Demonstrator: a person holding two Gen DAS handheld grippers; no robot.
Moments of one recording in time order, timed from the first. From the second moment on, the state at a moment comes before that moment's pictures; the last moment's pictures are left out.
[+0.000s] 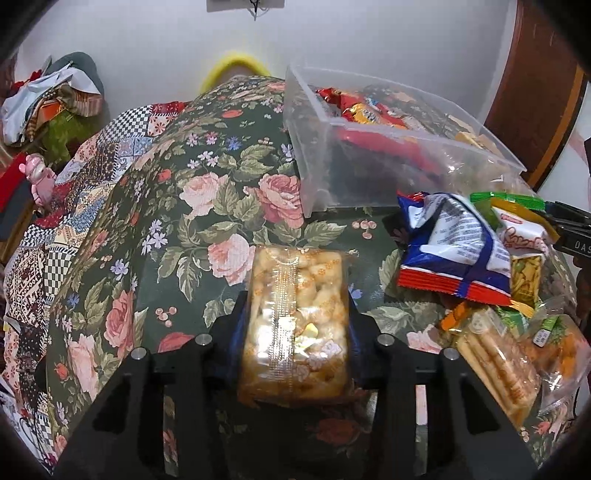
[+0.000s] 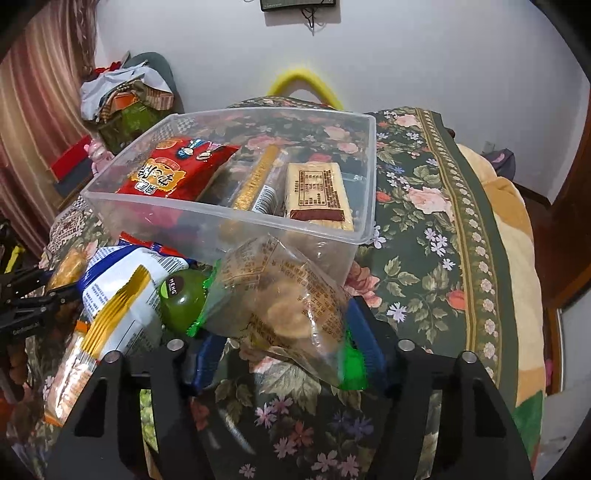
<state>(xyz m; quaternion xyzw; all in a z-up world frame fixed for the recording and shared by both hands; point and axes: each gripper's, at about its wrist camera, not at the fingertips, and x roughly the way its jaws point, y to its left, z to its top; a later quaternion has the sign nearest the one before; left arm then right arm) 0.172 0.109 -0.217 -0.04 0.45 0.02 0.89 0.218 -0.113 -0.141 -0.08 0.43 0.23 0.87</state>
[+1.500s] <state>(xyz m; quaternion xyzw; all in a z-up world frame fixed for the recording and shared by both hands) 0.304 0.048 -0.117 -0.03 0.37 -0.04 0.93 0.258 -0.094 -0.053 -0.07 0.32 0.24 0.91</state>
